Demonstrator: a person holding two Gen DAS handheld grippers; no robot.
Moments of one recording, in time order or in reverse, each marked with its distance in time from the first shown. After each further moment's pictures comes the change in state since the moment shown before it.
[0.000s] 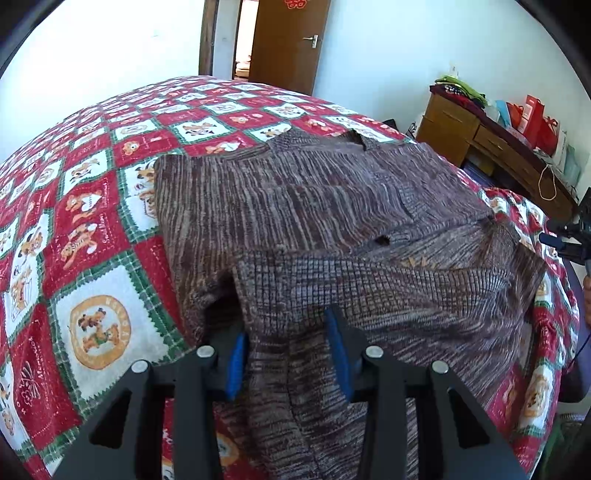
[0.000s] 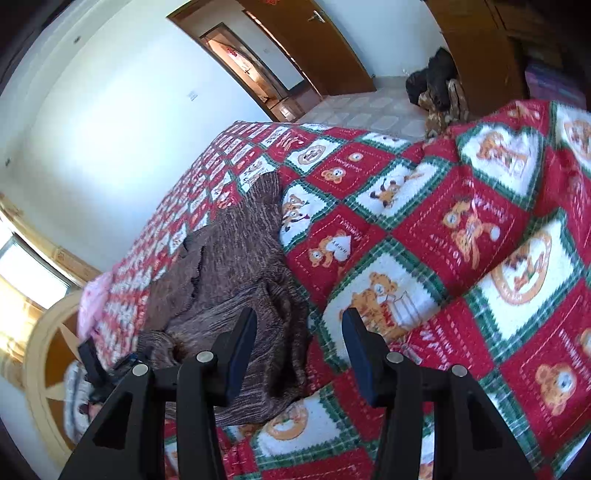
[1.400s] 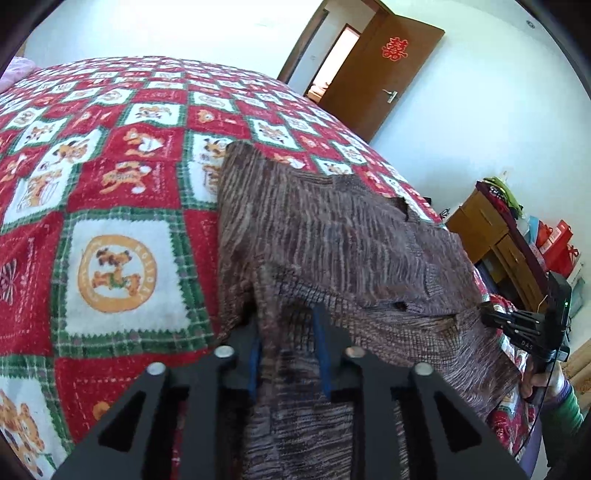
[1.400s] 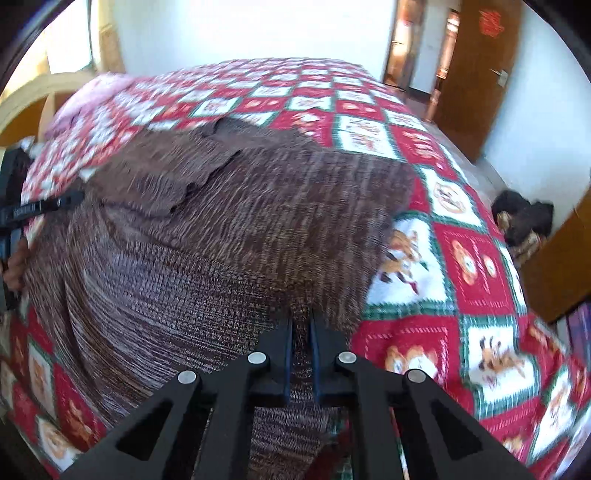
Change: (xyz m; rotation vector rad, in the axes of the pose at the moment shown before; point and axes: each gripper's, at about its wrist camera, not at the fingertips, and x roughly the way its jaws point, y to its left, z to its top) left arm -0.001 0.037 -0.003 -0.418 -0.128 -0.022; right arm 0.120 0.099 0.016 -0.765 0.194 -0.155
